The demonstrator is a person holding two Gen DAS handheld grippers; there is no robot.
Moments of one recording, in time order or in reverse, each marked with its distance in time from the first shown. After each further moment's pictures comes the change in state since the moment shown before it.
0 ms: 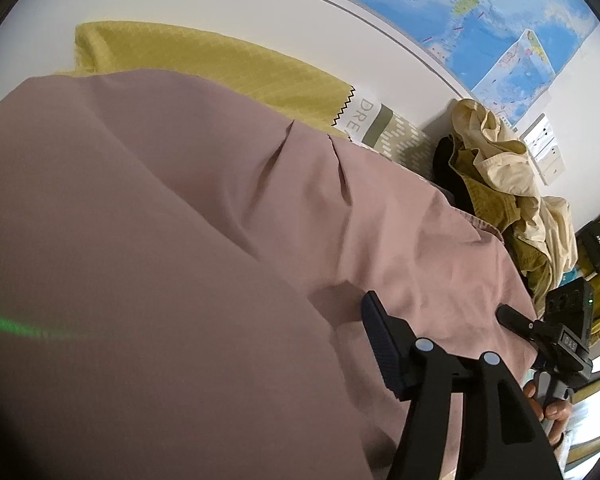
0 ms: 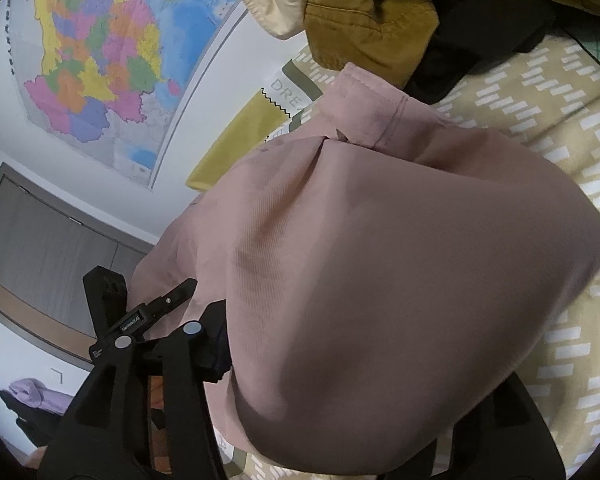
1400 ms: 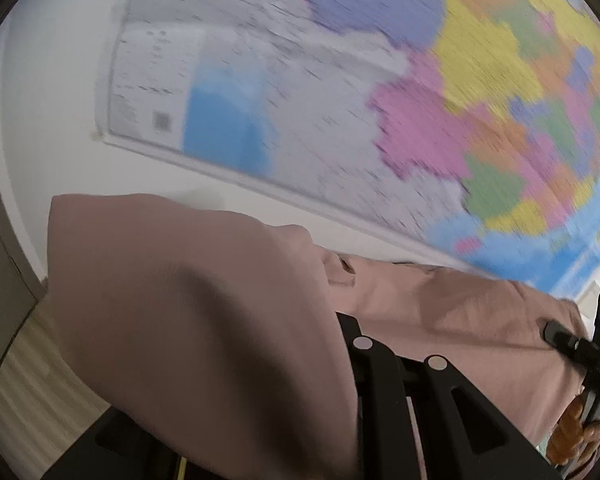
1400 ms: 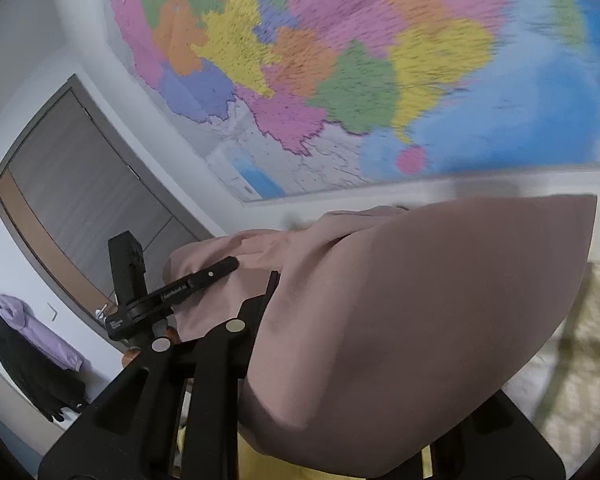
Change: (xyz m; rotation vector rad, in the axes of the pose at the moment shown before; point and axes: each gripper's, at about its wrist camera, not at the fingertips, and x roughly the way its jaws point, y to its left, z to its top) left arm -0.132 0.130 0.220 -0.045 -0.361 0.229; right arm 0.153 0.249 0.148 -0.432 -0.005 0.222
